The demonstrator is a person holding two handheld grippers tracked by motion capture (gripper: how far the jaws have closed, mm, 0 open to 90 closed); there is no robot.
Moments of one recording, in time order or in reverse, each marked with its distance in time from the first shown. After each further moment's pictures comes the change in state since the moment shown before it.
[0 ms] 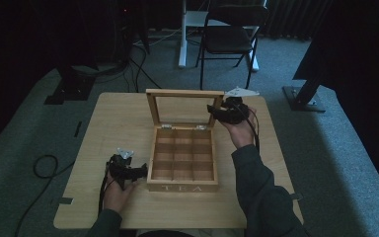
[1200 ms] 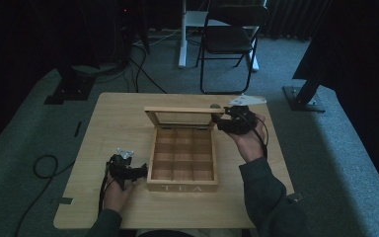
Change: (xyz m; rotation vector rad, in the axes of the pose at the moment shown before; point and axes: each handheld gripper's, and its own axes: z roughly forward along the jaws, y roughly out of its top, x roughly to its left) left arm 0.000 0.000 0.000 0.002 -0.001 -0.002; right arm 0.027 -0.004 -0.046 0.055 -0.030 -0.050
